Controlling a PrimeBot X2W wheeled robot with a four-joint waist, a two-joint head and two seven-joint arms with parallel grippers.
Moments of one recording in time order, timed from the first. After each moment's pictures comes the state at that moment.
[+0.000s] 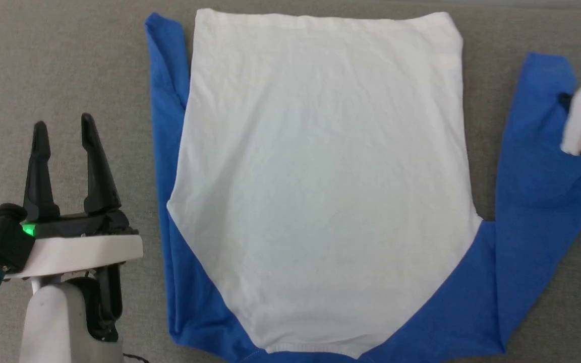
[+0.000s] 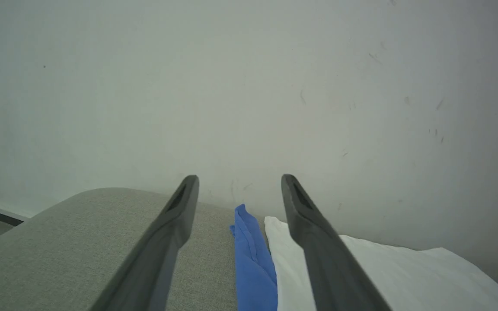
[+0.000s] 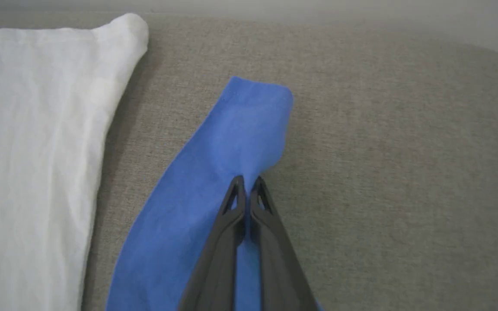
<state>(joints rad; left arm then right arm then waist) -0.23 0.06 0.15 -0.09 -0.25 -0.04 -0.26 -0.81 -0.34 -0.01 0.63 0.30 0.13 0.63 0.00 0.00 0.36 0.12</state>
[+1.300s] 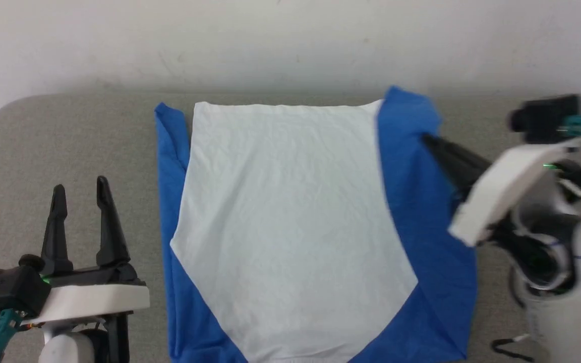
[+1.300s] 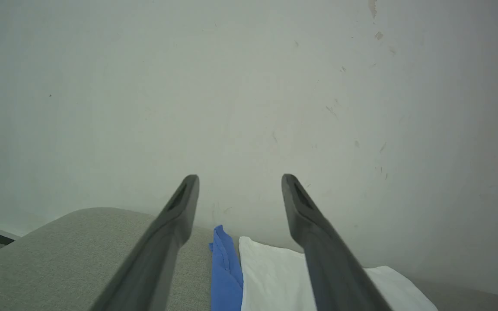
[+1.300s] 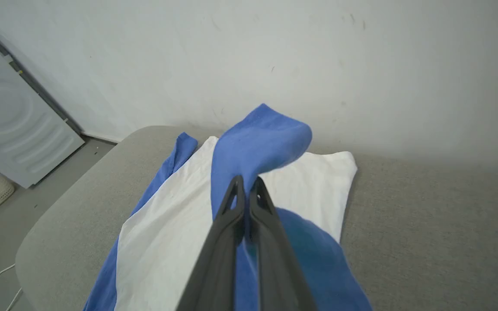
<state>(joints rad) -0.06 0.05 0.15 -0.09 -0.27 -0.04 -0.26 -0.36 -0.13 0.04 -0.13 0.54 0.13 0.67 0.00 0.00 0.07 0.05</state>
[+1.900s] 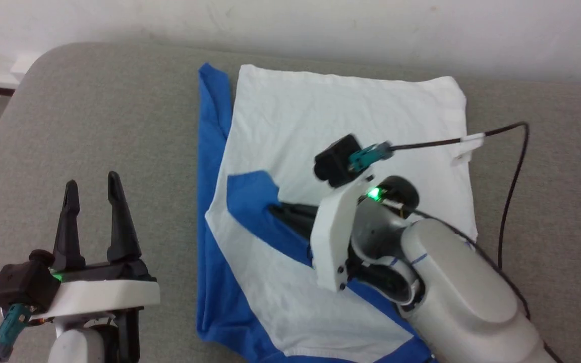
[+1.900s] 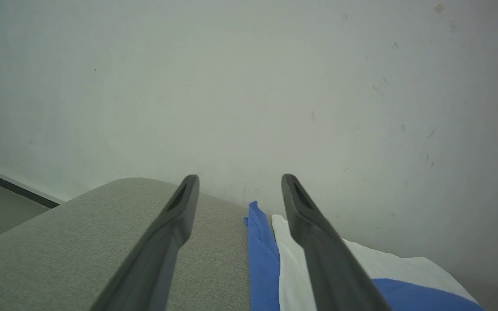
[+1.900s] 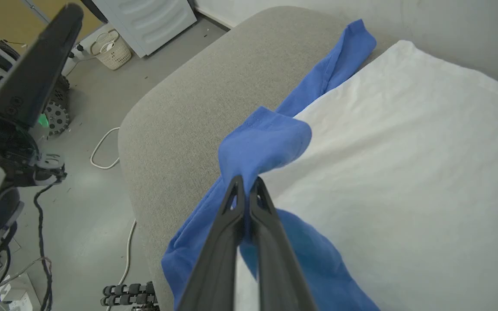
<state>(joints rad) -0.07 0.05 0.10 -0.09 -0.31 -0.02 -0.26 -0.57 -0.06 0.58 0.22 0.65 0.13 0.55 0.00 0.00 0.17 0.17</state>
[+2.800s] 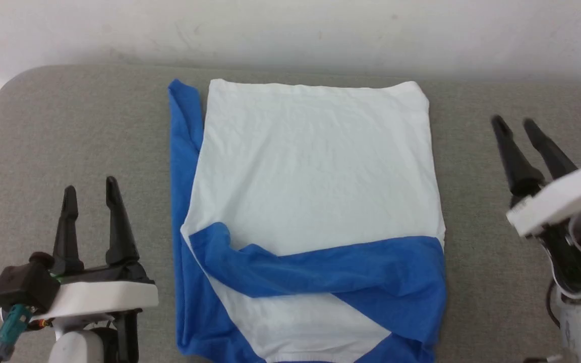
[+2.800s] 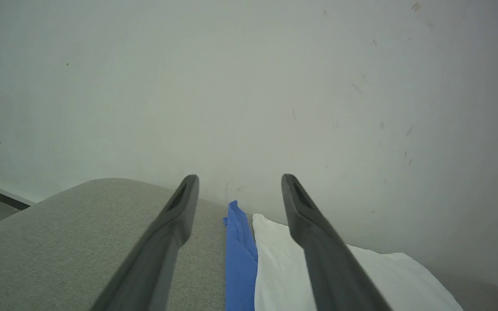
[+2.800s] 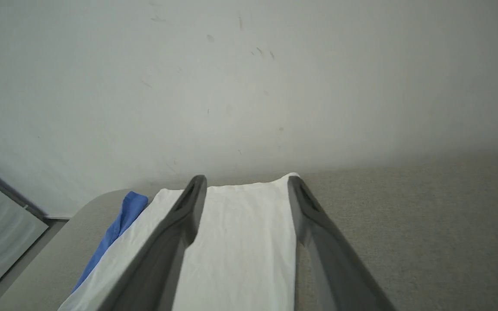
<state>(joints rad) -0.07 0.05 0.11 -0.07 -0.31 -0.01 -0.26 -0.35 -0.13 -0.07 0.06 0.54 0.13 0.26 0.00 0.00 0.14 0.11</state>
